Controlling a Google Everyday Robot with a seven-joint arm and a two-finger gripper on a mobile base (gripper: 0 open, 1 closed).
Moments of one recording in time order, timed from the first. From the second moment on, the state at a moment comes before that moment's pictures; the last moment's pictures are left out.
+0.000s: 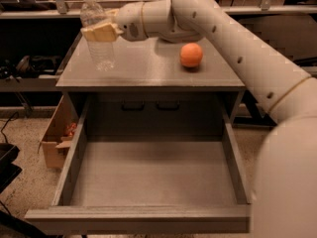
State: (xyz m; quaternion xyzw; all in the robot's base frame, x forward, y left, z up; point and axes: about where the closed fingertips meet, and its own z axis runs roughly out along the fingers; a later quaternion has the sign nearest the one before) arm 0.679 0.162 0.985 -0.51 0.57 0.39 0.51
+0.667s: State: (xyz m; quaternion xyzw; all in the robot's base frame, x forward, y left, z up) arm 0.776 0.207 1.029 -0.48 0.56 0.37 0.57
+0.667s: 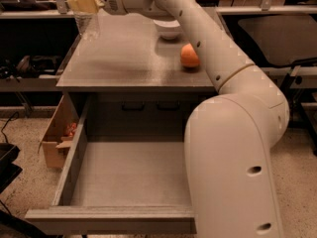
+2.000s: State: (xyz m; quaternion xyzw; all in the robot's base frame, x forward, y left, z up) arm 0.816 0.194 1.012 -0.47 0.57 0.33 0.59
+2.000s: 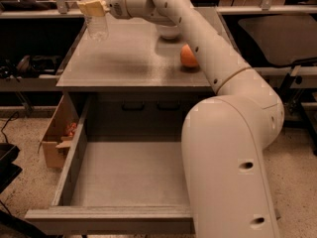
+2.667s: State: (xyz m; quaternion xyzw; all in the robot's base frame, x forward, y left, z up) arm 0.790 0.184 0.951 -0.46 0.59 0.31 0.59
